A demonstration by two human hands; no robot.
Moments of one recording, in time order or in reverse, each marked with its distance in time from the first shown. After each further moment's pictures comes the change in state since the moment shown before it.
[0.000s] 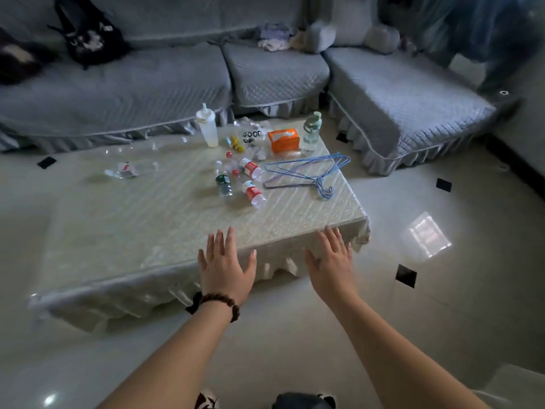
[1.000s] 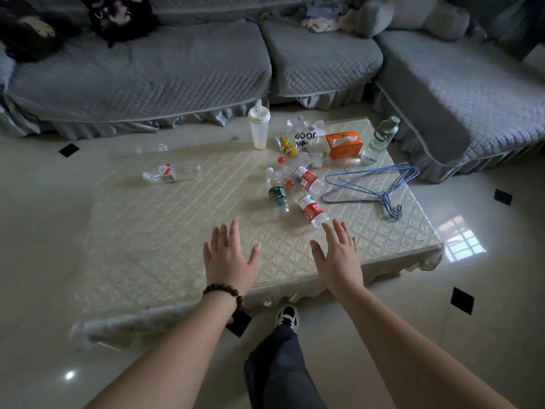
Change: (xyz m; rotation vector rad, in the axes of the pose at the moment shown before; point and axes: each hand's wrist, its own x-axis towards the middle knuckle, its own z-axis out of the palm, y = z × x) left_hand 0.200 -0.172 -0.045 -0.022 -0.084 -0.073; right_hand 0.156 -0.166 0.151 -0.025 -0.118 0.016
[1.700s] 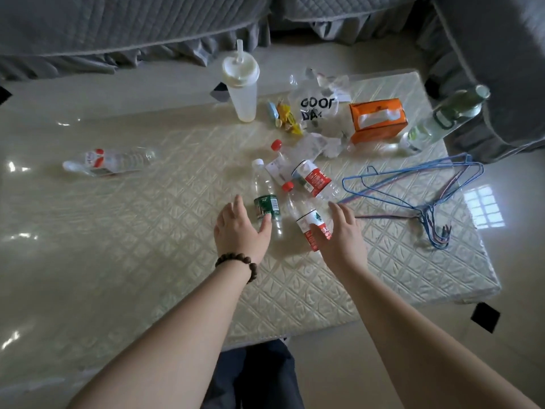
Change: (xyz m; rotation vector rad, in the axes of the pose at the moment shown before) left_hand 0.270 0.053 0.164 -0.083 -0.087 -0.207; right_hand 0.275 0.078 0.098 0.030 -0.171 0.169
